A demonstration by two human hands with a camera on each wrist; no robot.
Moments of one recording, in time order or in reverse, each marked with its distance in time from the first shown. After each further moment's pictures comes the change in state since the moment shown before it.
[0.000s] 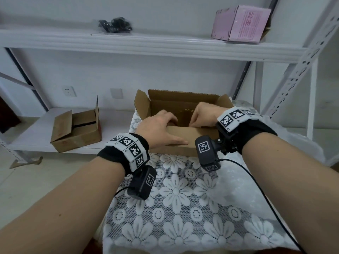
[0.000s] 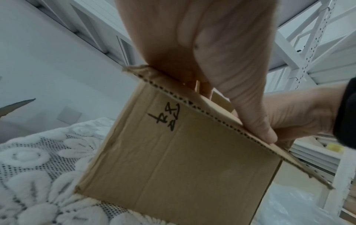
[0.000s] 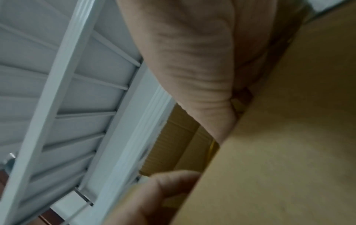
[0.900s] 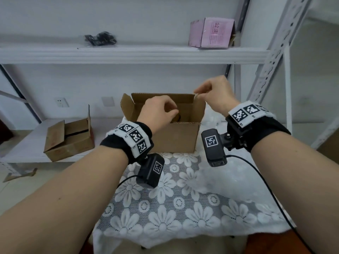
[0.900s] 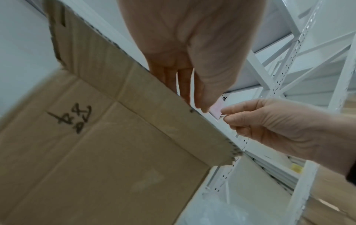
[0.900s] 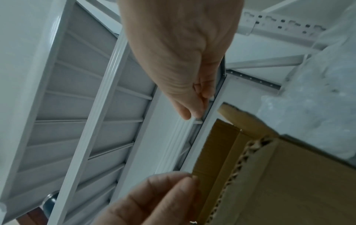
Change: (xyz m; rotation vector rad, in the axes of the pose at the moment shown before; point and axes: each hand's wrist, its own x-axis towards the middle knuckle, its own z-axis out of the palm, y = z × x) left_hand 0.003 0.072 -0.017 -0.253 0.325 0.034; right_hand -0.070 0.039 -0.040 0.388 0.698 -0.064
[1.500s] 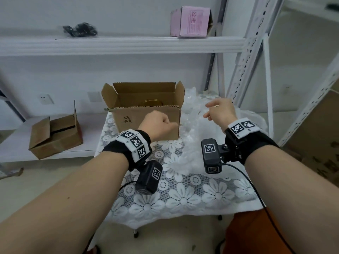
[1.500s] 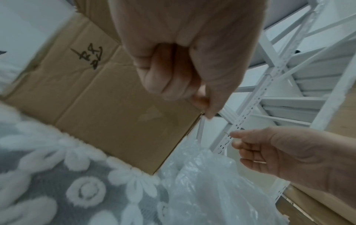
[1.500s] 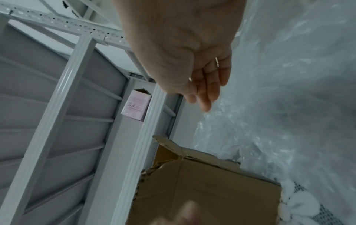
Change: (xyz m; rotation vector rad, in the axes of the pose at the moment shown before) left_hand -0.040 0.015 0.057 -0.055 -0.245 -0.130; right_hand -0.059 0.088 -0.005 0.189 0.054 0.468
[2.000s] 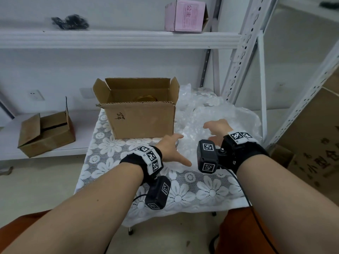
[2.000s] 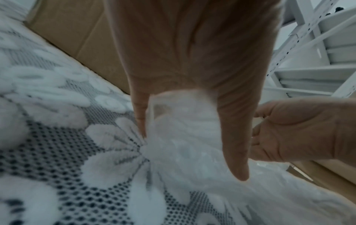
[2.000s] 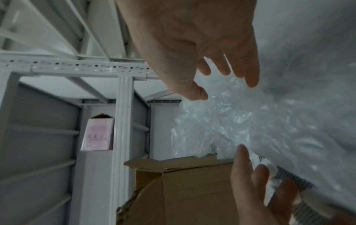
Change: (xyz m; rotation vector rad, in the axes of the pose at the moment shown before) left_hand -0.014 -0.010 0.069 0.079 -0.484 -0.101; right_hand -0.017 0.031 -0.001 0.135 -0.169 0.453
